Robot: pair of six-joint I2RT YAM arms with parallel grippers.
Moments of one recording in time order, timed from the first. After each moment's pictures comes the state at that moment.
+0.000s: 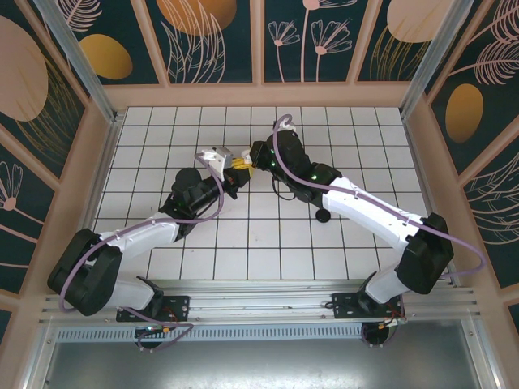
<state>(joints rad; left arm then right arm) -0.58 1.37 0.63 0.74 0.31 -0.26 0.84 1.49 1.29 -0.22 0.25 0.80</state>
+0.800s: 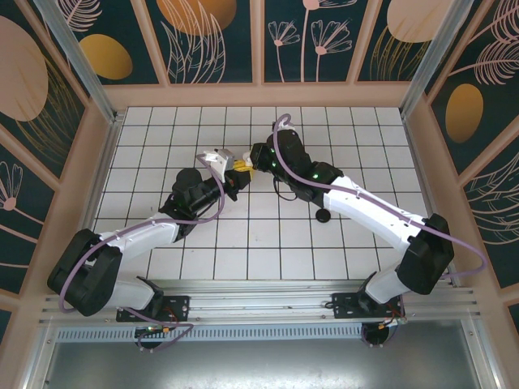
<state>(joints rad) -0.58 1.37 0.63 0.72 0.33 -0.24 0.84 1.49 1.31 -0.29 0.21 0.78</state>
